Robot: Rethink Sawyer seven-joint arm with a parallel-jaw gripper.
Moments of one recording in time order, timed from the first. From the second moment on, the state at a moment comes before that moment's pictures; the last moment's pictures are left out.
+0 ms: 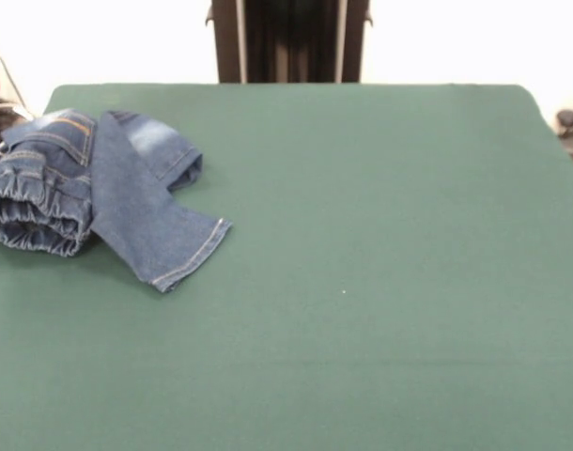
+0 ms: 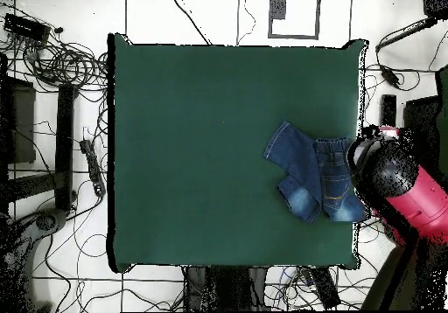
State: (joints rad) arm -0.34 -0.53 -0.43 1.46 0.30 0.32 2.56
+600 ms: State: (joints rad) arm -0.31 -0.51 -0.43 1.44 0.30 0.32 2.56
